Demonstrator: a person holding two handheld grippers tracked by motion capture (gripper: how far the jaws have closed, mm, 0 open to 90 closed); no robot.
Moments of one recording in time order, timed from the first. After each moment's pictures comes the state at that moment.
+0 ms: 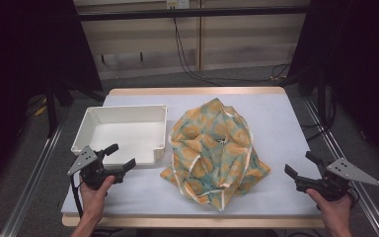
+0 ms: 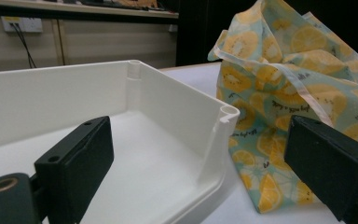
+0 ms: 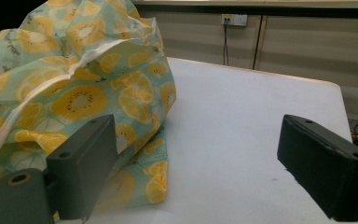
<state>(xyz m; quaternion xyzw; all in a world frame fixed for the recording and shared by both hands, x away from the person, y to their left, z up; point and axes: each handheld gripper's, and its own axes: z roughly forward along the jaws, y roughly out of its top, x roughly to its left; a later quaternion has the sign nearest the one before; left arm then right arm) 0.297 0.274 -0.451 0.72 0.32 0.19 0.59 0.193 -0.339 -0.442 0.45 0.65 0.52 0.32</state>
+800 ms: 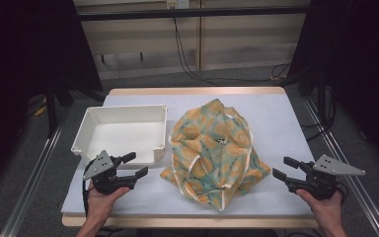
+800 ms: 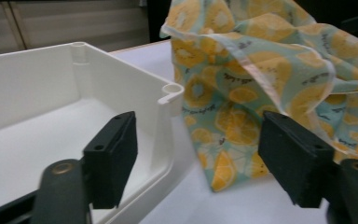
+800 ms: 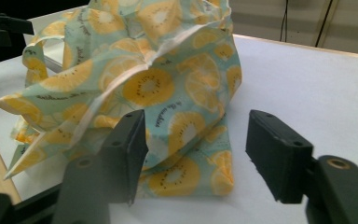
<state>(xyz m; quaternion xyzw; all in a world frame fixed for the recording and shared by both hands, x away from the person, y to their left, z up) 0.277 0.240 -0.445 0.77 0.26 0.16 0.57 0.200 -0.314 -0.432 0.41 0.72 0.52 0.22</state>
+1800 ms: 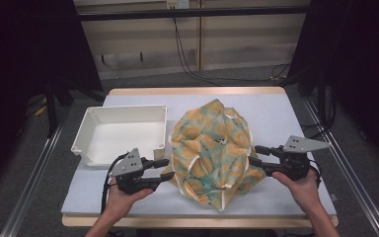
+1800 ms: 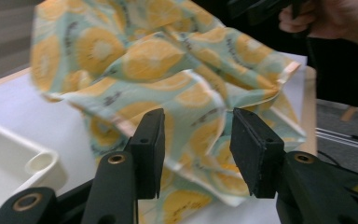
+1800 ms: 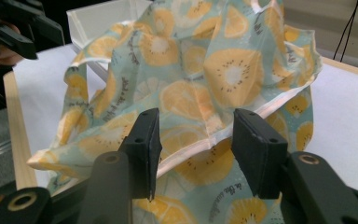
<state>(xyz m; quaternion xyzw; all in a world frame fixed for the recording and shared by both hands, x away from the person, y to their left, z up) 0.269 0.172 -0.414 0.81 0.15 0.09 0.56 0.245 -0.262 -0.402 0.33 0.77 0.52 0.17</state>
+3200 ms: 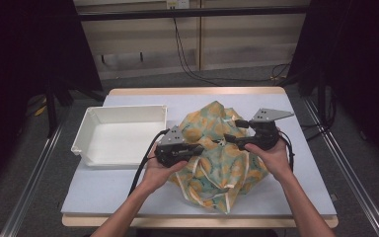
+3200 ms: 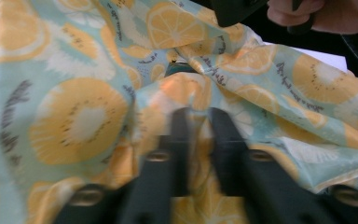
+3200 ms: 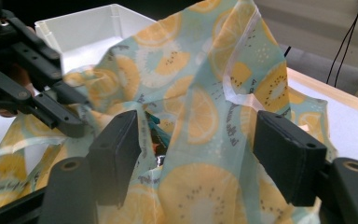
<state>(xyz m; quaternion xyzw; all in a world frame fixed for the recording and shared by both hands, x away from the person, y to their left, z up) 0.333 0.084 -0.417 0.83 0.15 0.07 0.53 0.326 -0.212 -0.388 0.33 0.78 0.50 0.18</state>
